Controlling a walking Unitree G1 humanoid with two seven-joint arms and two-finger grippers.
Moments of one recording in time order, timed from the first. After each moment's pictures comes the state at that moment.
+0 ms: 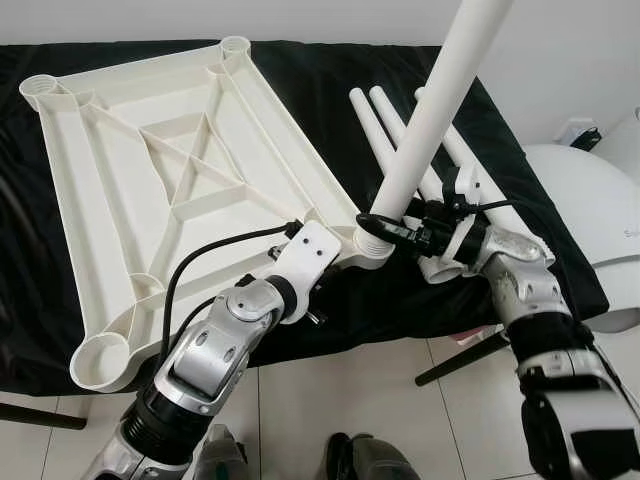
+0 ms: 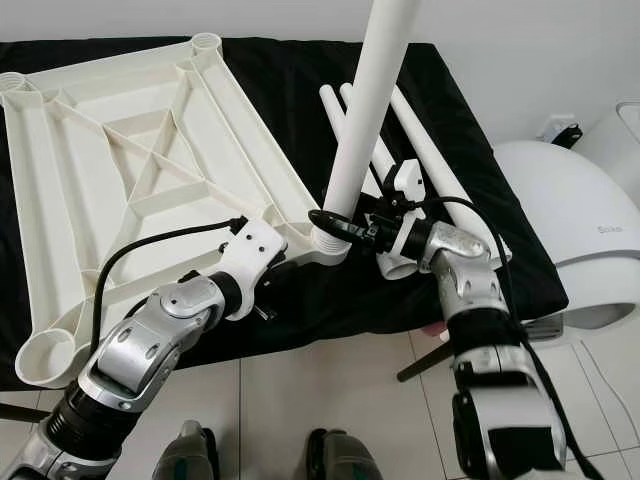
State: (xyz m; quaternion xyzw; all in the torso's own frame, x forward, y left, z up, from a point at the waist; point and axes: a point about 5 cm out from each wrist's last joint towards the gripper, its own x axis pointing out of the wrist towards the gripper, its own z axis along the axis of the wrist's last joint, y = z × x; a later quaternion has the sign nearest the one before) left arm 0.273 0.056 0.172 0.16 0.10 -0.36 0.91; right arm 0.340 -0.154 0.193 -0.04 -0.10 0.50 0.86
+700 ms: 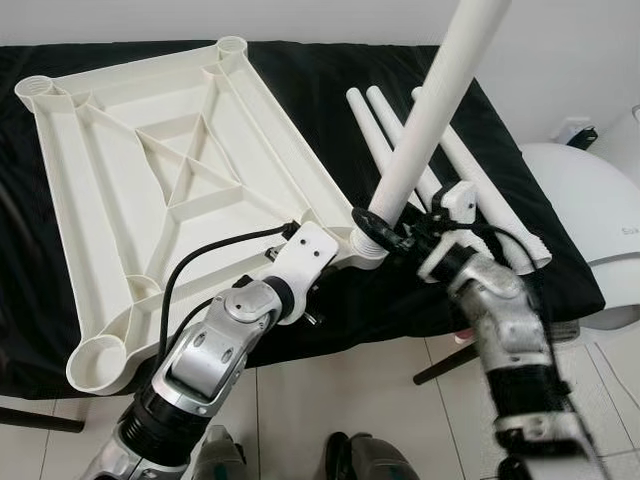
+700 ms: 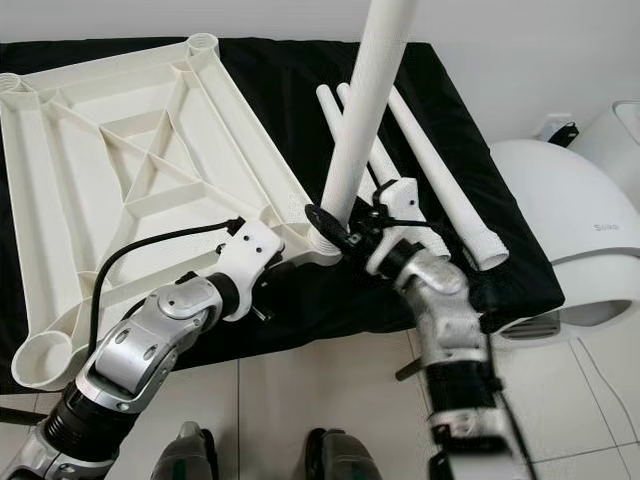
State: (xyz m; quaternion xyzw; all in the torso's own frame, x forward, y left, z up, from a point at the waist) left arm 0.273 0.060 0.170 0.16 0.10 -0.35 0.92; right arm 0.316 -0.122 0.185 0.02 -0.11 0.35 0.93
